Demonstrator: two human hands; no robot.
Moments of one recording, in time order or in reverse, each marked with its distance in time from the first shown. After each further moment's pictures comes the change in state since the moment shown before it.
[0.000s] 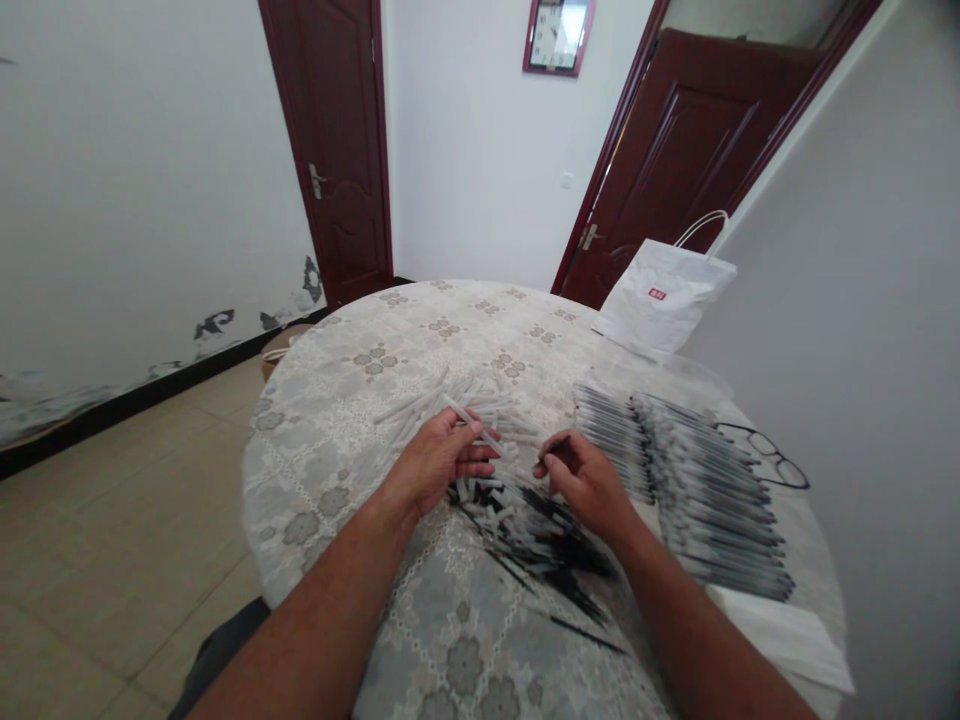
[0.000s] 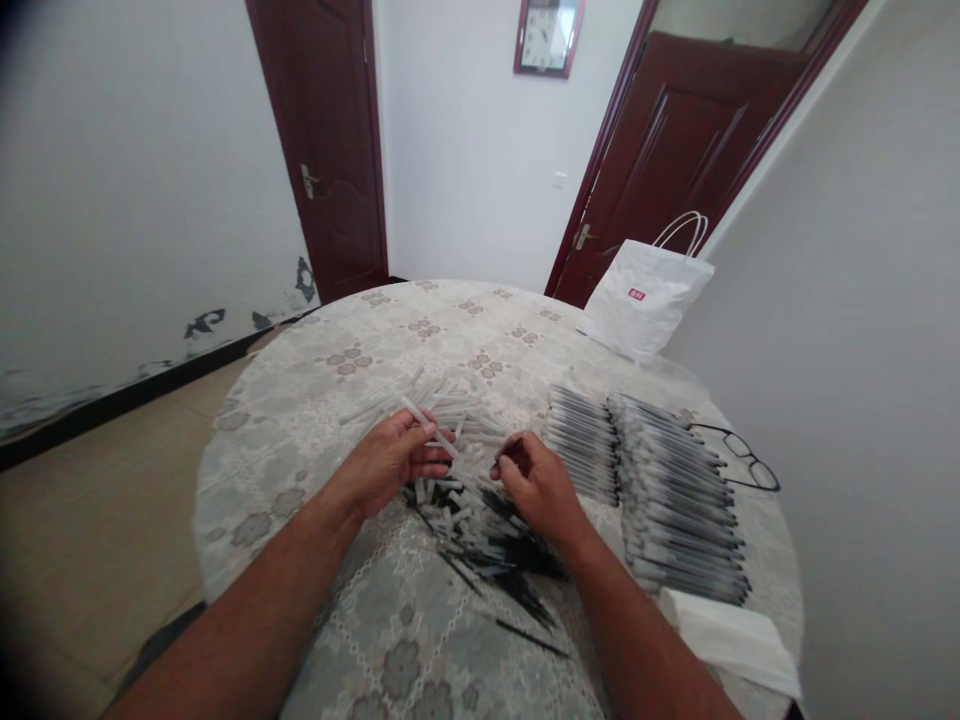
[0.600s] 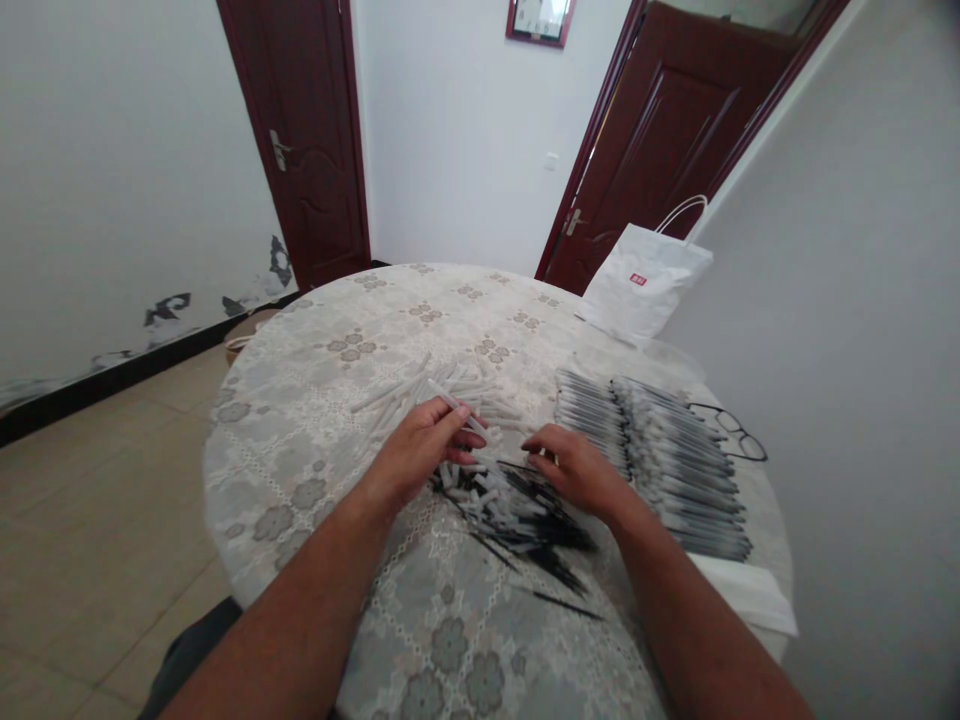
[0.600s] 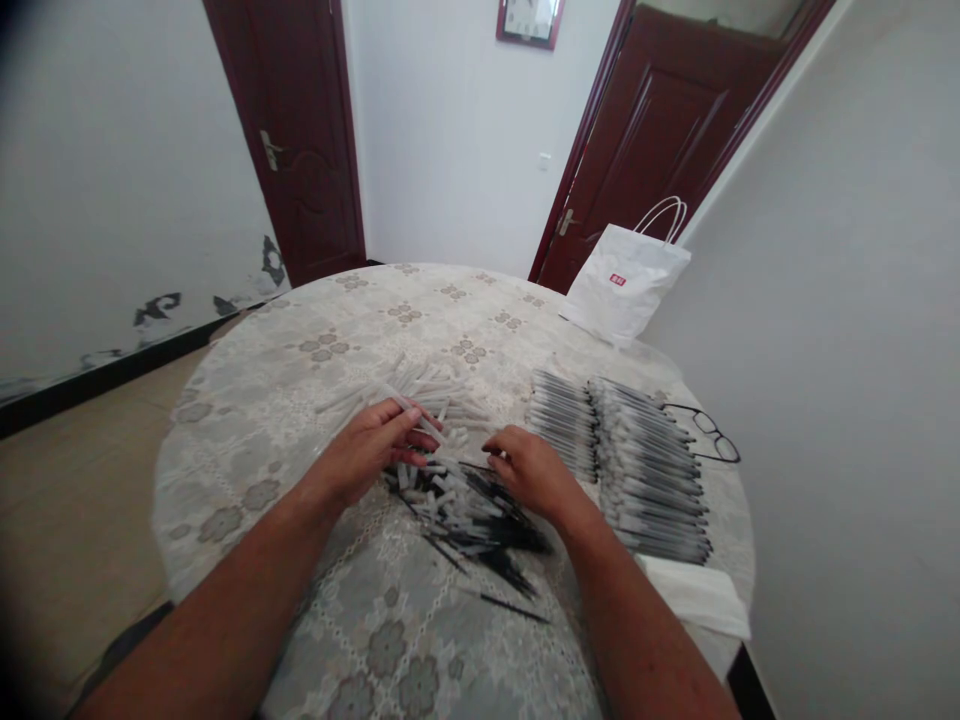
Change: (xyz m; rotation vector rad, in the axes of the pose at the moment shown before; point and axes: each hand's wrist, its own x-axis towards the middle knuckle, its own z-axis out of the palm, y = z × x) left_hand -0.002 0.002 0.004 0.236 -0.017 0.066; right_hand 0.004 0.000 -0.022 -0.450 -0.261 -0.065
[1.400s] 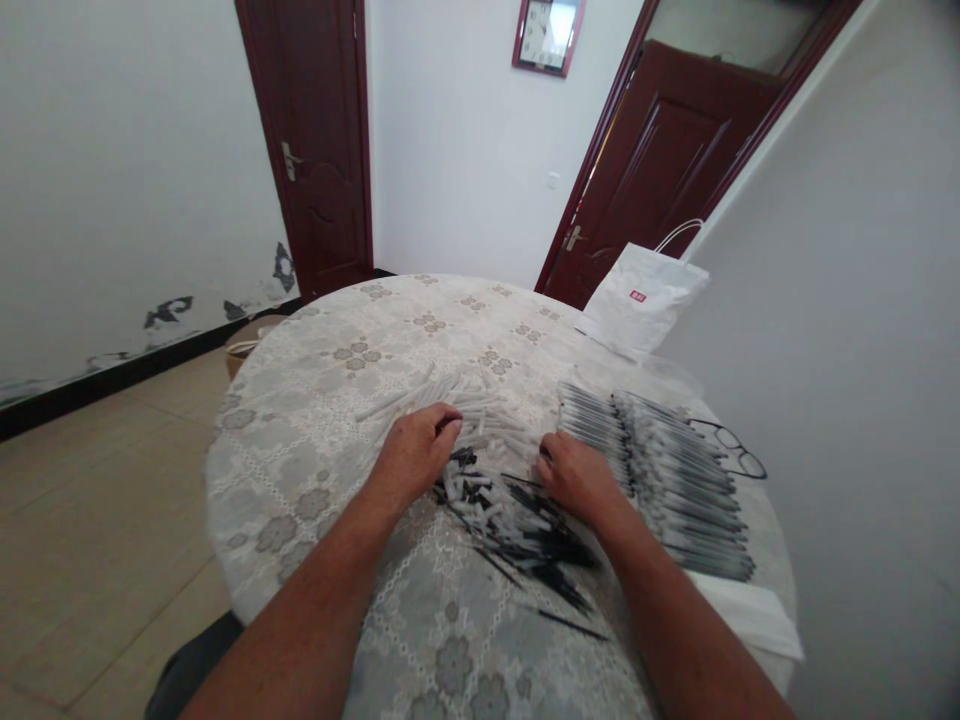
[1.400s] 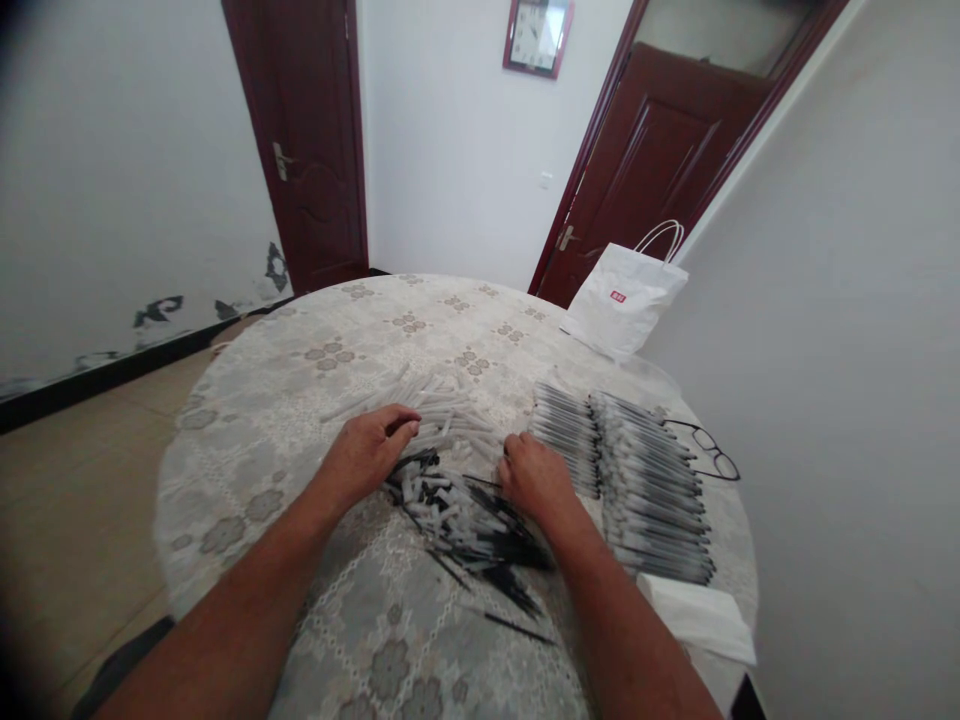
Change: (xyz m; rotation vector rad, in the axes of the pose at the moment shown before) left_hand 0.008 -0.002 -0.025 0.932 0.247 0.349; right_hand 0.013 0.007 0.015 -0.594 0.012 0.235
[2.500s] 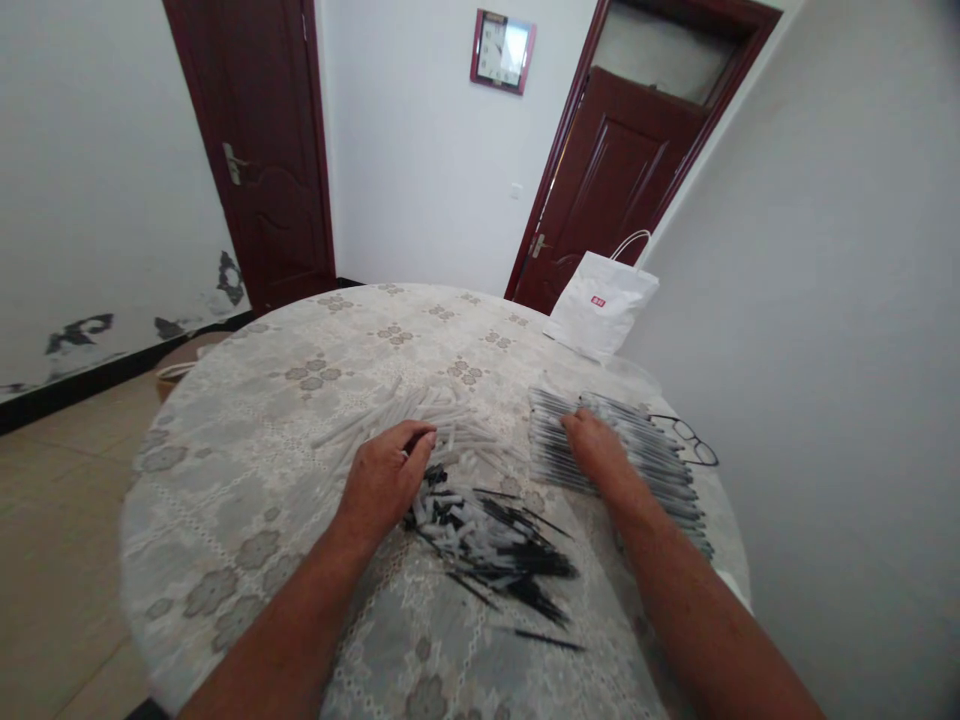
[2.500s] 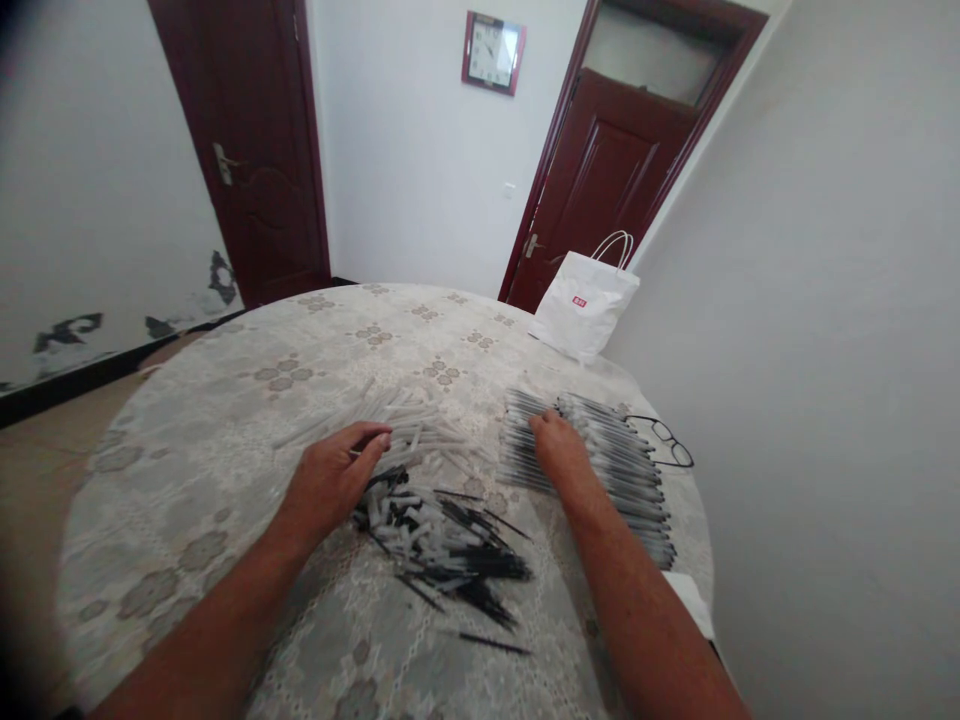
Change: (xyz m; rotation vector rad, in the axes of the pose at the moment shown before) left_hand 0.001 0.000 0.011 -0.055 0.094 0.025; right_hand 0.027 0.092 0.003 -0.140 0.011 0.207
